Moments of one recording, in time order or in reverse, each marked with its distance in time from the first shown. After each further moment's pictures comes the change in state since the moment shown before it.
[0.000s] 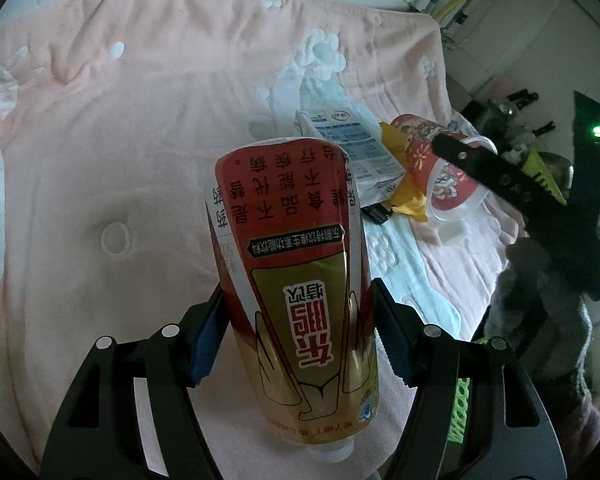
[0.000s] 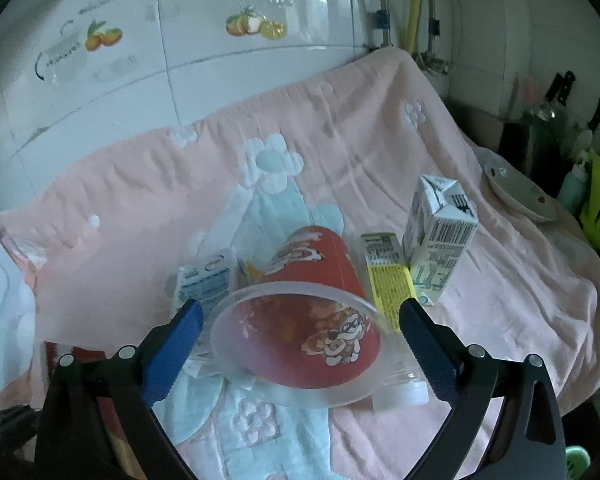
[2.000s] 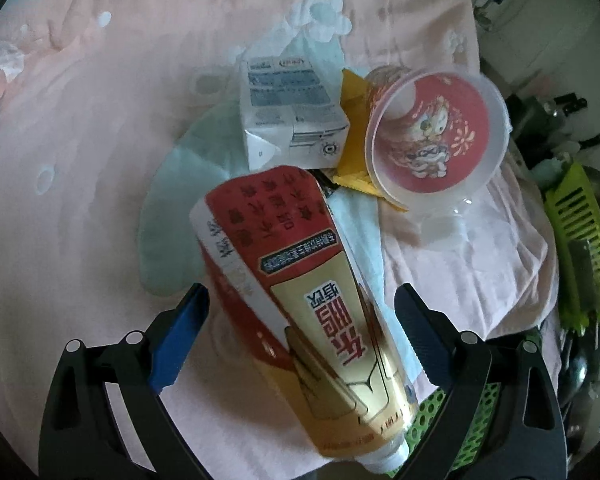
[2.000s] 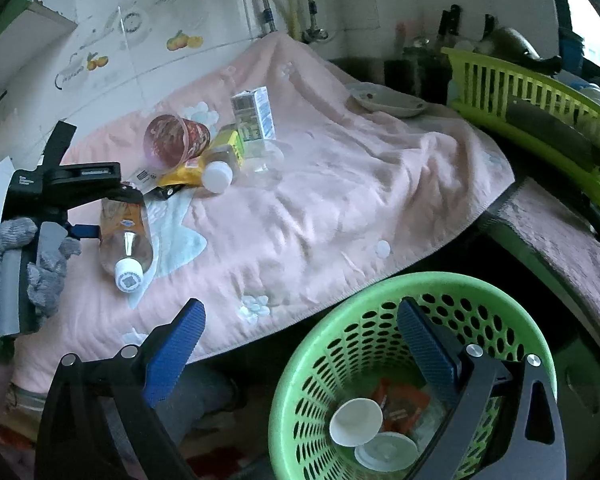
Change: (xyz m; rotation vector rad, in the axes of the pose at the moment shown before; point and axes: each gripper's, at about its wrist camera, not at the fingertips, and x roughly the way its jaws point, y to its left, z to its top) left arm 0.063 -0.093 -0.012 -0.138 0.062 0.165; right arm -0.178 -0.168 -0.195 0.119 0.015 -0.001
